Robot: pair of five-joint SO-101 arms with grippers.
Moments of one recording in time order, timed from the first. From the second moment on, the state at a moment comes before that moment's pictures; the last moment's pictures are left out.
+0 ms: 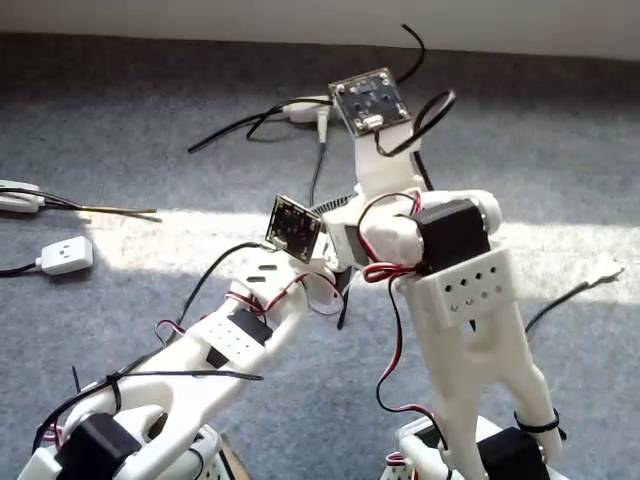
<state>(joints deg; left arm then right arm) 30.5 -24.0 69.0 -28.2 9.2 -28.1 -23.7 -1.3 90.4 1.5</state>
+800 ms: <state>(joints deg) 33.6 -42.8 81.4 -28.4 9.4 -17.1 -24.3 13.7 65.6 4.9</state>
